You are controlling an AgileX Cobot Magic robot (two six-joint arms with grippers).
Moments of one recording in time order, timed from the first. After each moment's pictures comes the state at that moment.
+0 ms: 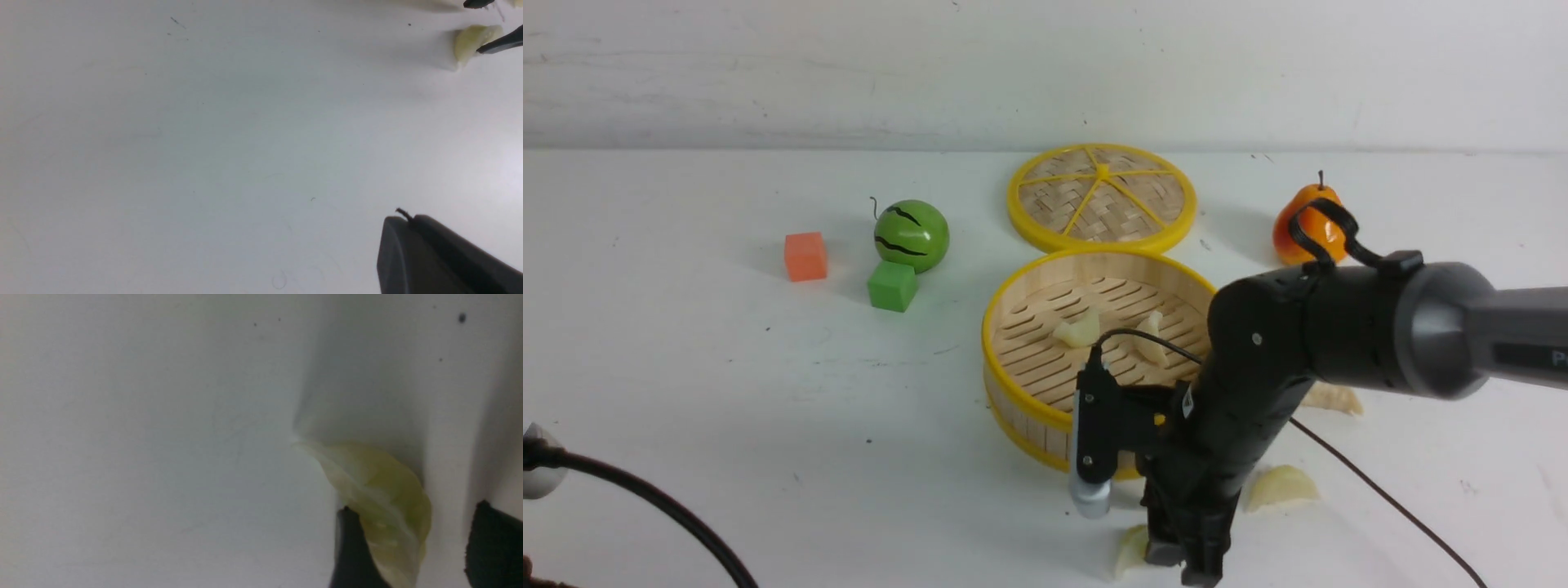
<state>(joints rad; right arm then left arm) 0.58 1.91 -1.22 0.23 0.74 -0.99 -0.46 0.63 -0.56 -0.09 0.83 -0.23</state>
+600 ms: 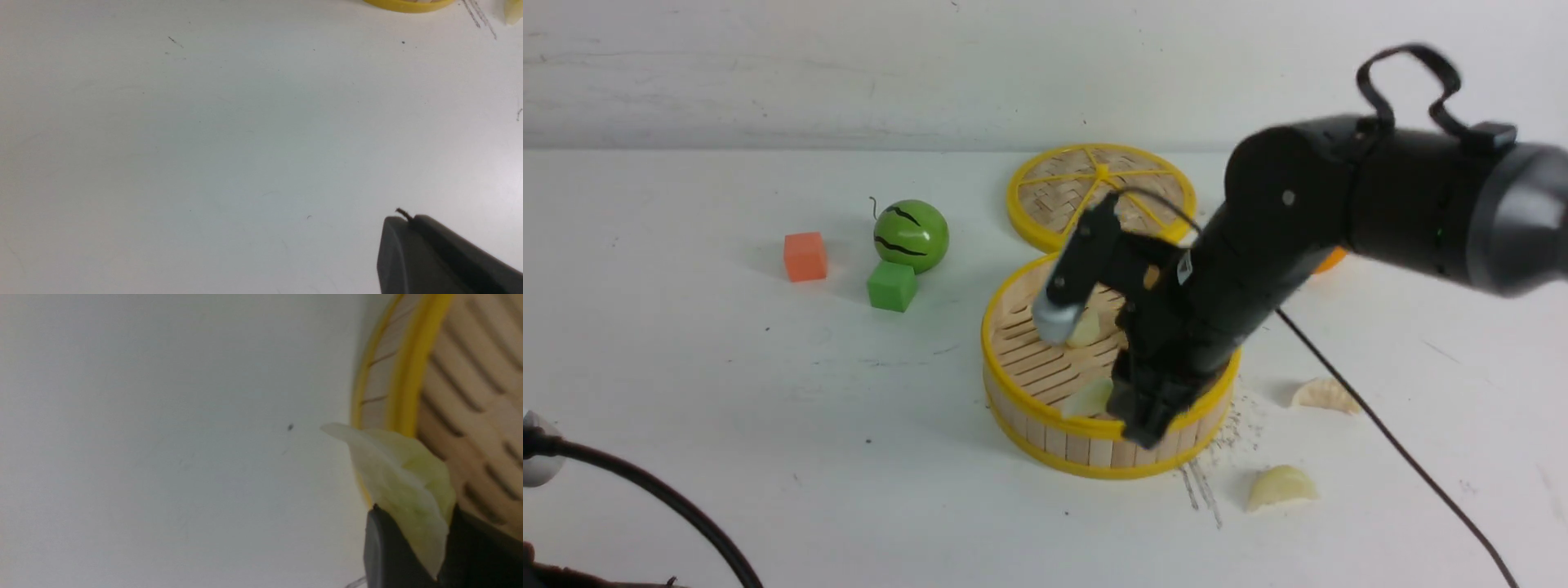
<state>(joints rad) 0.58 1.81 -1.49 0.20 0.87 -0.62 -0.46 0.63 -0.56 -0.09 0.78 -0.23</state>
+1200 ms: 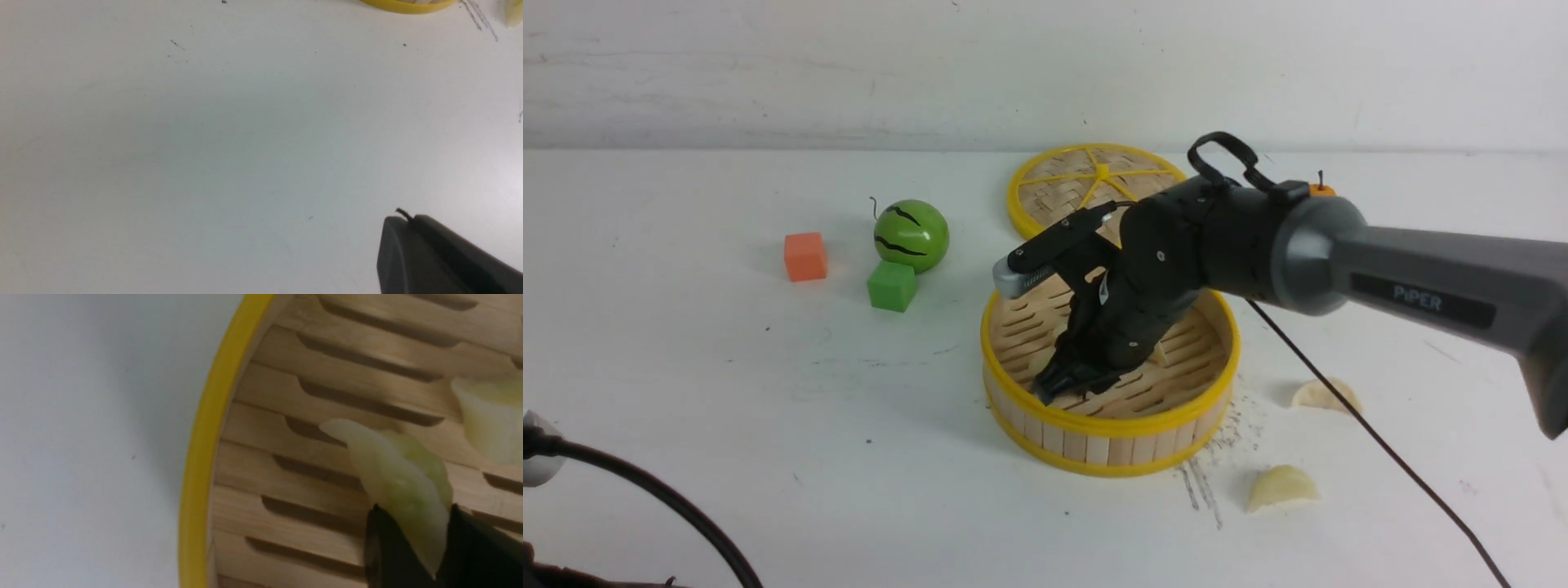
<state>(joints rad) 0.58 2.13 -1.66 0.04 0.67 -0.11 -0.46 0.63 -0.56 -0.08 0.79 -0.23</state>
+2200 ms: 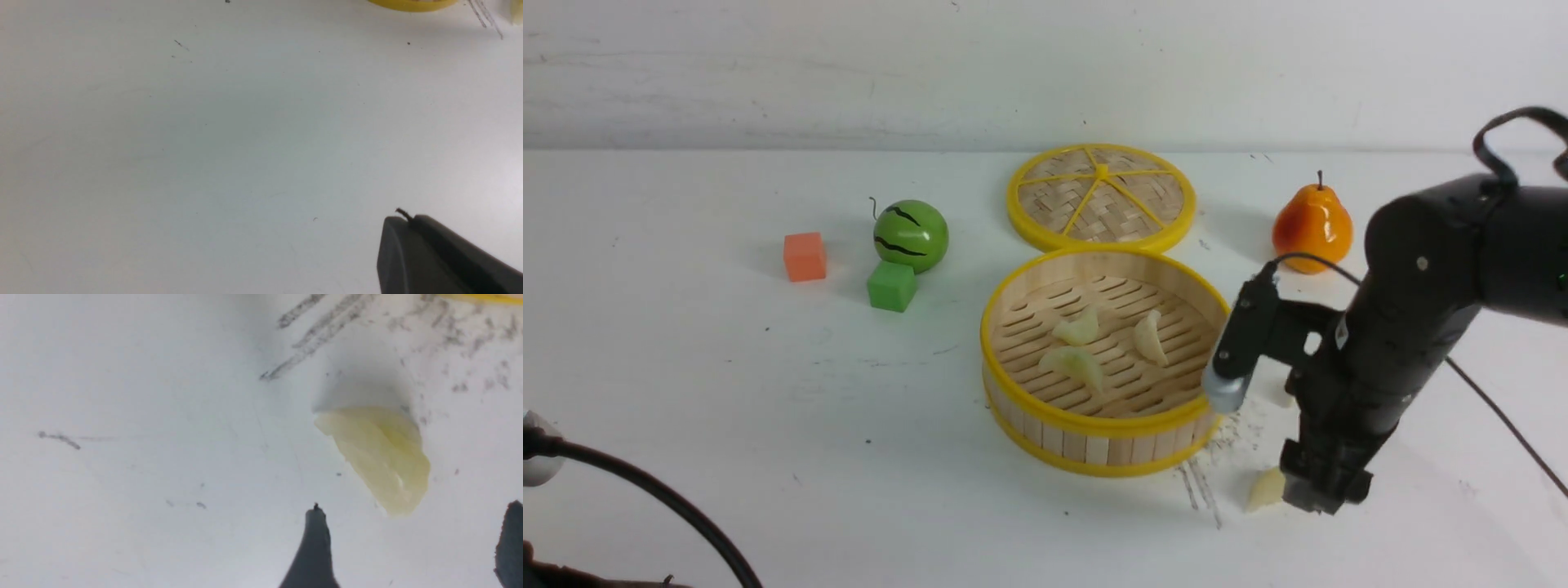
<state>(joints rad) 0.38 1.76 -1.17 0.04 0.83 -0.74 -0.46 0.63 -0.56 -0.07 0.78 -0.23</state>
